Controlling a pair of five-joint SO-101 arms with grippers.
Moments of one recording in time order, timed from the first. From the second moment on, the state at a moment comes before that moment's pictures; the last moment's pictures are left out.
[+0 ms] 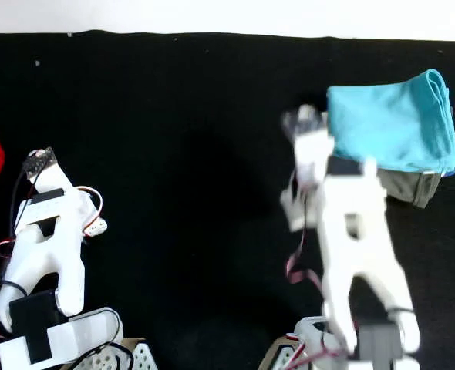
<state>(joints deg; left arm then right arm) -26.0 -10.1 51.8 42.0 -11.9 -8.2 -20.4 38.1 67.7 16.7</state>
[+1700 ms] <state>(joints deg) -61.1 24.0 -6.3 53.1 -44.8 -8.4 -28.6 74.0 29.8 16.7</state>
